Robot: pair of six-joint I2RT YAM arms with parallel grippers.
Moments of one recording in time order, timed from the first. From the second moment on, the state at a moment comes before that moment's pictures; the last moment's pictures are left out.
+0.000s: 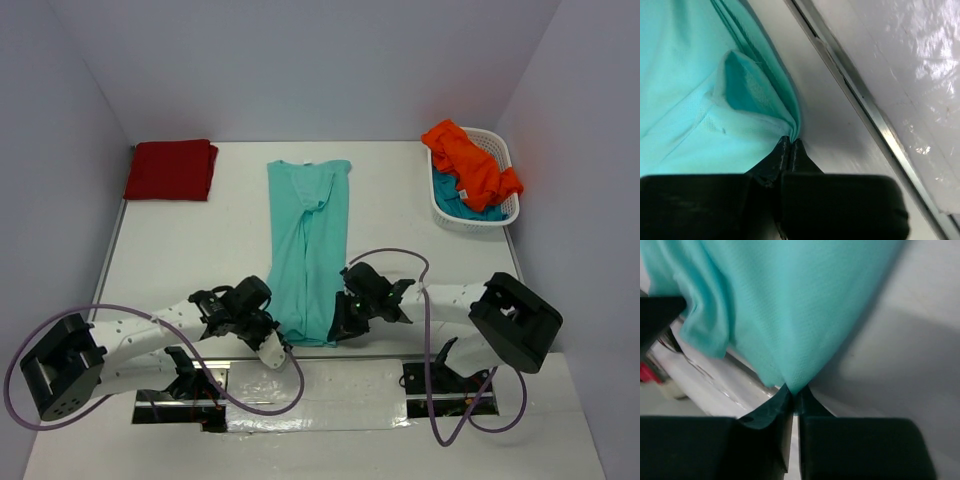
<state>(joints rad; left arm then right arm) -0.87 1.11 0.46 -0.46 0.41 1.30 0.87 1.40 0.49 -0.07 -0.36 0.92</state>
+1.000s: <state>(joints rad) -0.30 1.79 1.46 -0.62 0.52 0.79 0.34 1.88 1.46 -0.53 -0.41 0.51</state>
